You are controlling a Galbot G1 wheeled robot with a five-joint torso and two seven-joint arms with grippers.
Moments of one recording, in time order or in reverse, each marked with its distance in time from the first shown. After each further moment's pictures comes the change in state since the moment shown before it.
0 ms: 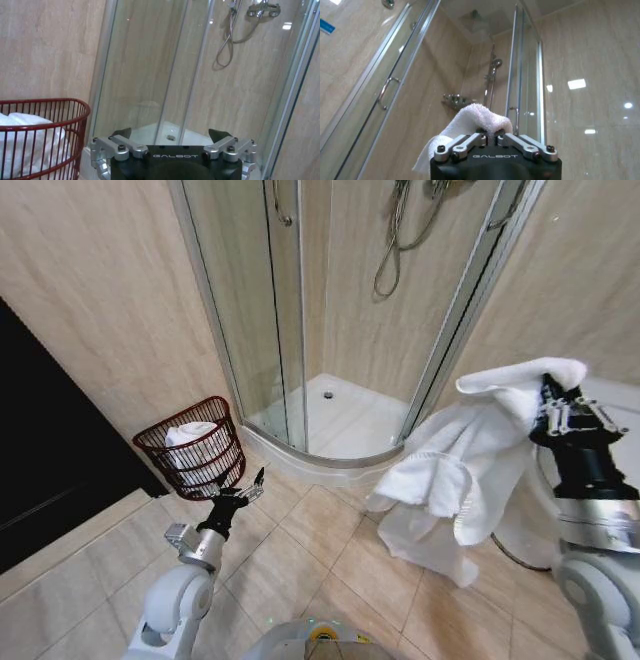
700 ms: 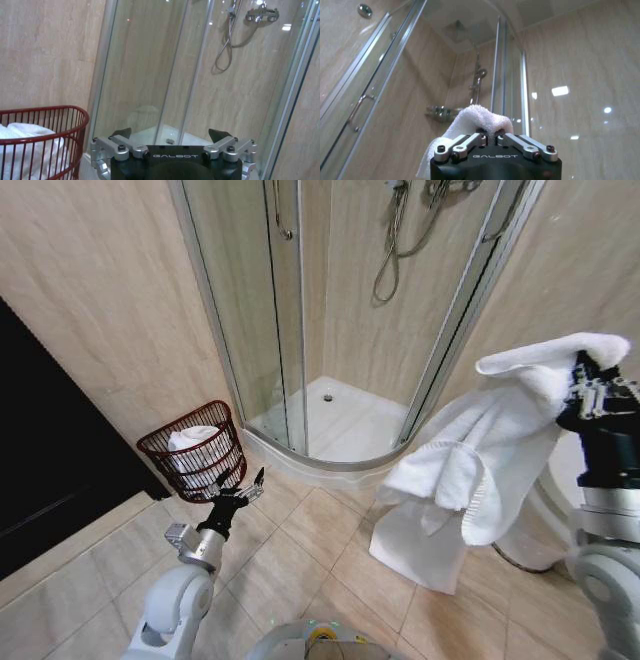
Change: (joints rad) left arm 0.000 0.000 0.000 0.000 0.000 0.000 0.000; right arm 0.045 -0.037 0.042 -0.006 0.065 -0.016 0.076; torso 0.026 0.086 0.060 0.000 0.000
